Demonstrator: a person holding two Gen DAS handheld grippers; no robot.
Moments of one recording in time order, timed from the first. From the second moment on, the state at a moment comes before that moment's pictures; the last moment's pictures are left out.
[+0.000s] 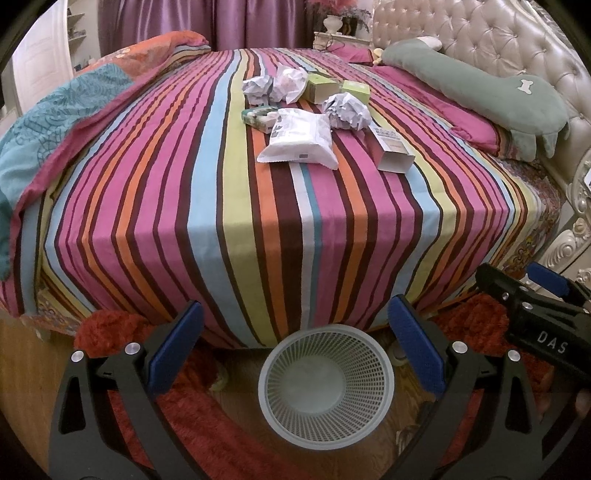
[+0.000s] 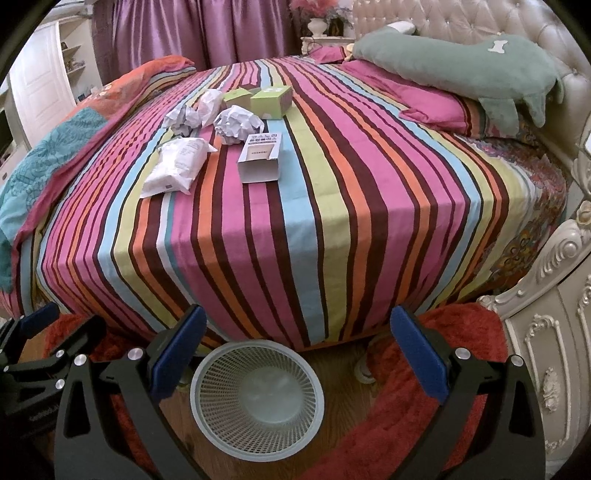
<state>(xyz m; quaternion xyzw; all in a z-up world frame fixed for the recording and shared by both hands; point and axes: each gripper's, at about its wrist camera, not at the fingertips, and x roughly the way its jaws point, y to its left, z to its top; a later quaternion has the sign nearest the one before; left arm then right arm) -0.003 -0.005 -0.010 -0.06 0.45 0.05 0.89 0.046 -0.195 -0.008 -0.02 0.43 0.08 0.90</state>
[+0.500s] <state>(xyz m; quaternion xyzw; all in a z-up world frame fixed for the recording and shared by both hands) 0.029 0.014 -0.023 -0.08 0.46 0.05 0.89 0.075 -0.190 -0.013 -0.02 0.42 0.09 0.90</state>
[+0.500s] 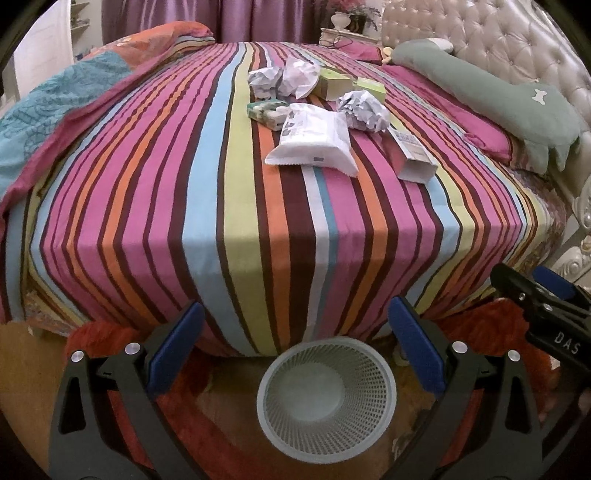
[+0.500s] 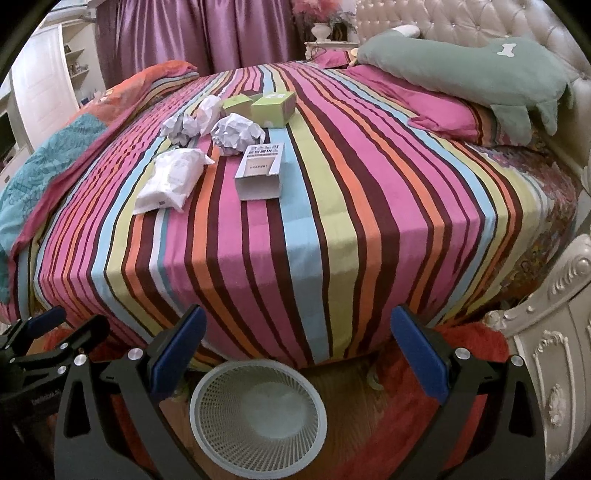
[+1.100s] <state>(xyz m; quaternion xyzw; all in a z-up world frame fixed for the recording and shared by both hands) 0.132 0.027 -0.017 -0.09 0.45 0.05 0.89 0.148 -0.161 -0.017 -0.04 0.41 0.11 0.90</state>
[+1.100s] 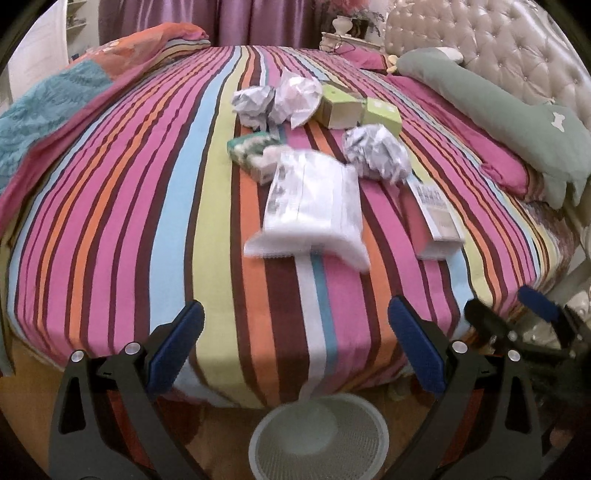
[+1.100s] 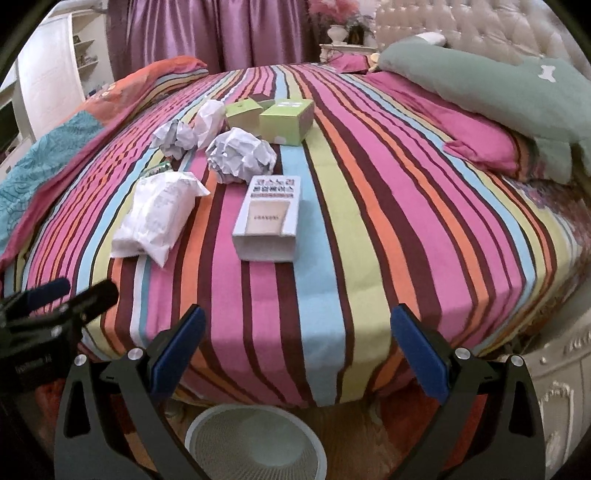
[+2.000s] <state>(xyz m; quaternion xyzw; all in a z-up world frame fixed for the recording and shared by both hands) 0.242 0.037 -0.044 -0.12 0.50 0.04 0.86 0.232 -0.119 -0.036 -0.09 0.41 0.16 0.89</state>
